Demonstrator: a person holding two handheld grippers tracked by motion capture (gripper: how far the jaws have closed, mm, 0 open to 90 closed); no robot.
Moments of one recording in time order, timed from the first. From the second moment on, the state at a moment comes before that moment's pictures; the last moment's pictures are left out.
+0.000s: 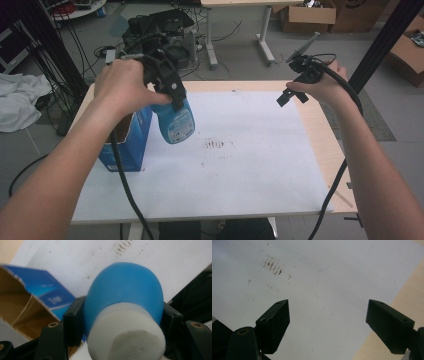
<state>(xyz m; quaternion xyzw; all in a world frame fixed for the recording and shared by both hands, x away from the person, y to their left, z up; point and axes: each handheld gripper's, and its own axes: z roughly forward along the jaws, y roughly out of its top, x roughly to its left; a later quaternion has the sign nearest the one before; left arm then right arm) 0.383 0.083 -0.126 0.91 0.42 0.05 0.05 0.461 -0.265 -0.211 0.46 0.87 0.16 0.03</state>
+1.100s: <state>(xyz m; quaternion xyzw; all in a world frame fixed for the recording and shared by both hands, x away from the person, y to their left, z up) 0.412 0.239 -0.105 0.69 0.72 0.04 0.03 0.461 -0.273 -0.209 0.47 0.87 0.16 0.03</state>
